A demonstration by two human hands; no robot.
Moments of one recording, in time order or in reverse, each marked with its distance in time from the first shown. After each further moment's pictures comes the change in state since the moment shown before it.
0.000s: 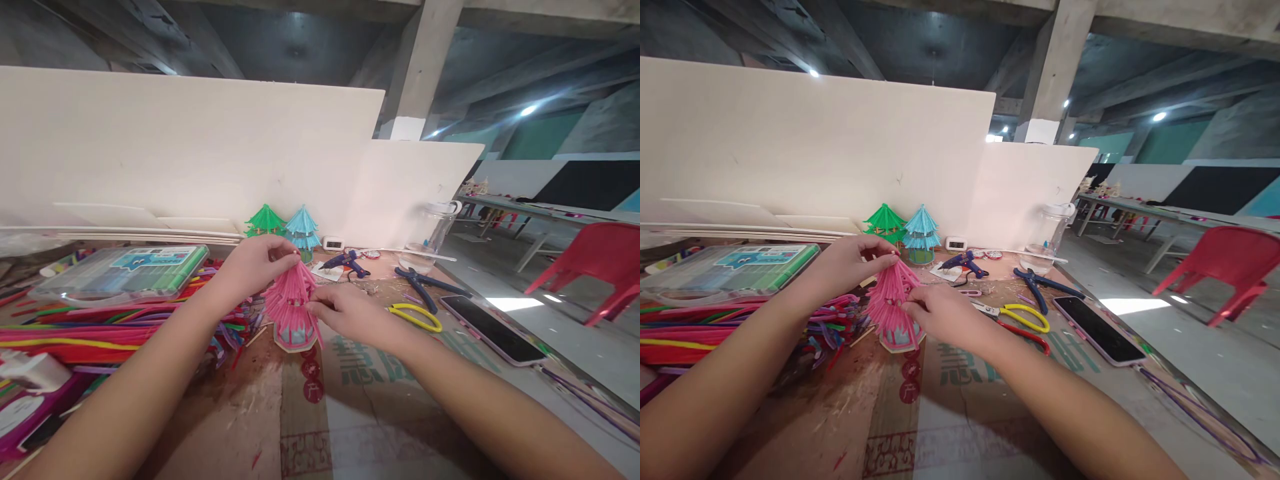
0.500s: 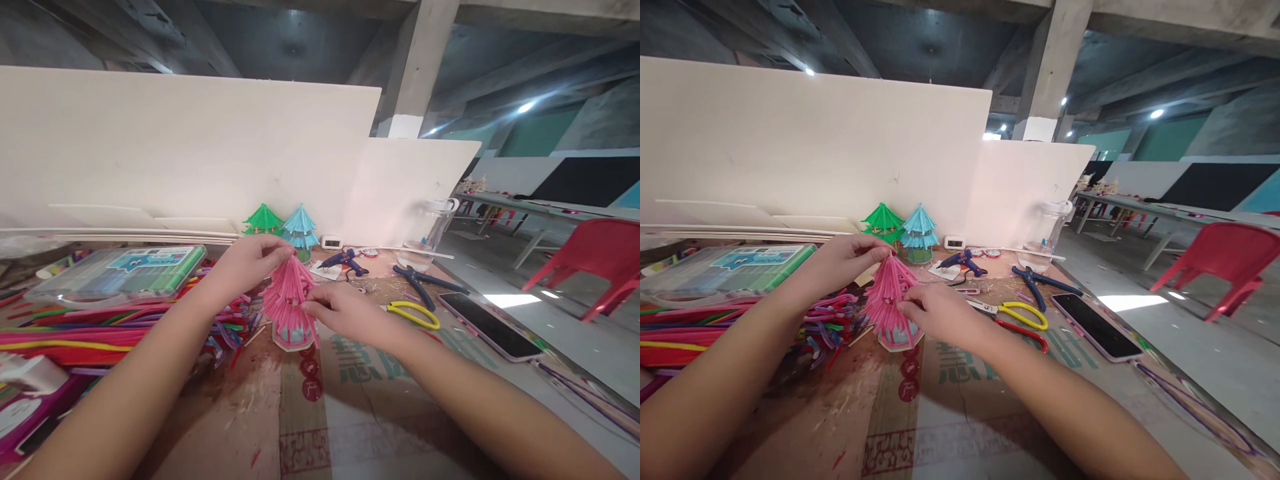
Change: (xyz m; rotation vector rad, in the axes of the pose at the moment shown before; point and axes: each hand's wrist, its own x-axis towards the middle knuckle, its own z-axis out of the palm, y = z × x) left_hand 0.002 -0.004 -0.002 -0.036 -0.045 0.032; right_hand 0.001 0.002 0.003 0.037 0.017 -0.032
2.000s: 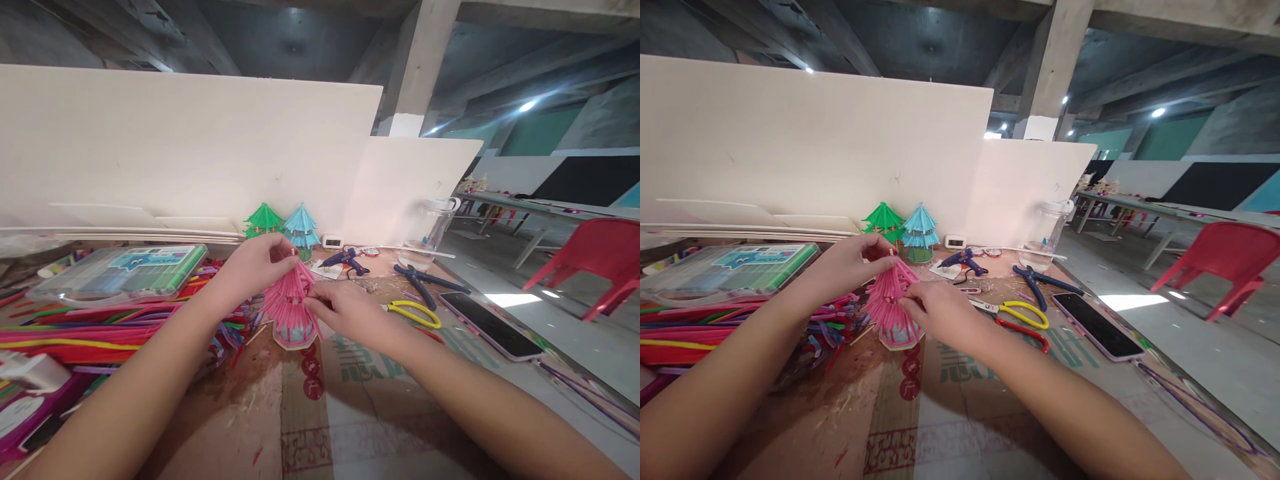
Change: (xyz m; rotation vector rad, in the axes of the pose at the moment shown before) left_hand -0.003 0.008 0.006 -0.002 0.016 -0.034; right_hand -0.003 -0.005 0.000 -0.124 0.056 0.033
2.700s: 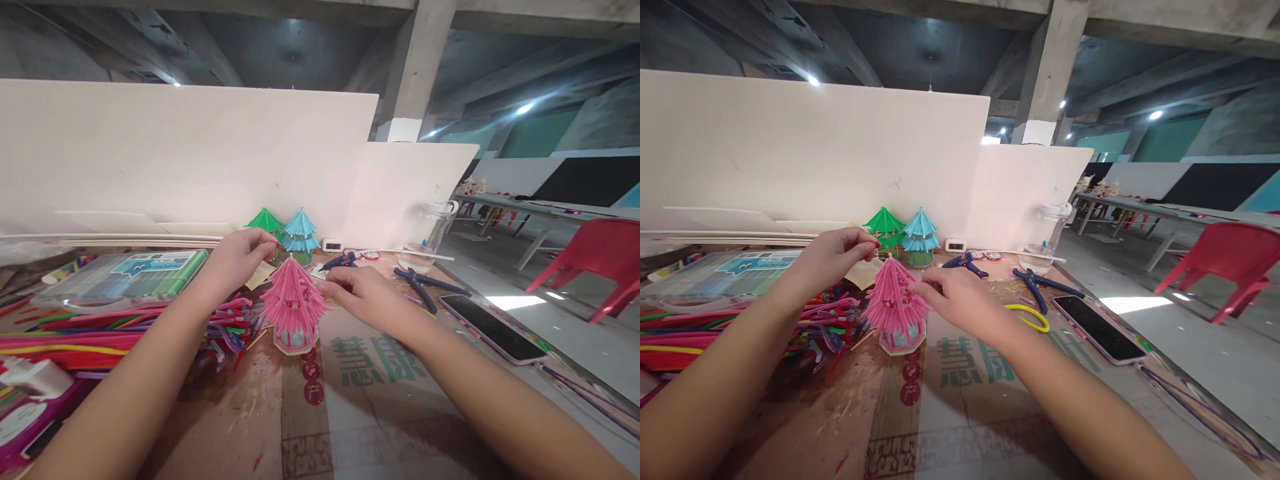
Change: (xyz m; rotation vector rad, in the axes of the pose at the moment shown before) left_hand 0.007 -0.017 -0.017 -0.028 0.100 -0.073; right_hand -0.004 0.010 -0.029 0.006 0.109 -0.025
